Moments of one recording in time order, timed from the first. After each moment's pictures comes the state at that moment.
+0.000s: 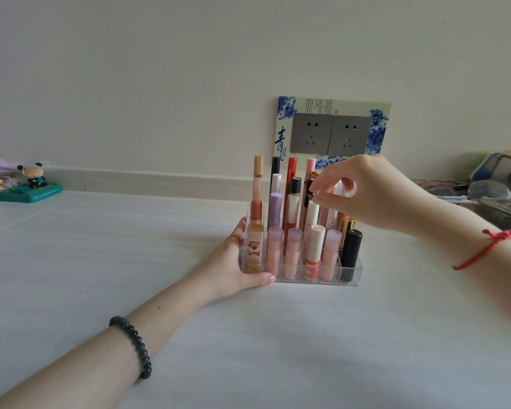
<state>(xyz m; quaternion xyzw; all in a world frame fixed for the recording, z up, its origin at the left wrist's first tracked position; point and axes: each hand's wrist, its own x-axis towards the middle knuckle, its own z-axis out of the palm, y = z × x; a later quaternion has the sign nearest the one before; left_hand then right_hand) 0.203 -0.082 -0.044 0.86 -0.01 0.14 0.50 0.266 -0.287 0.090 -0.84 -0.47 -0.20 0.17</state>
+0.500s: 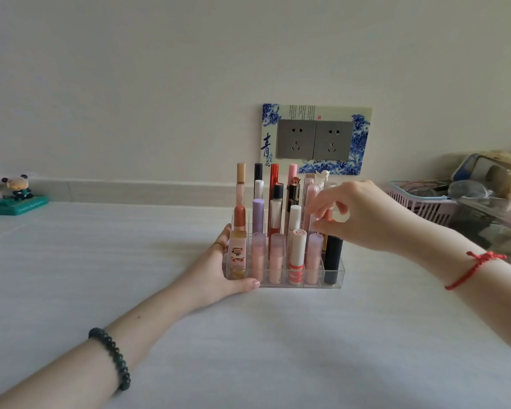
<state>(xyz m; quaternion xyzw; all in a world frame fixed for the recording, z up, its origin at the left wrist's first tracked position) 0.205 -0.078 -0.048 0.86 -0.02 0.15 0.48 0.272 -0.309 0.072 -0.85 -0.46 -0.18 0.15</state>
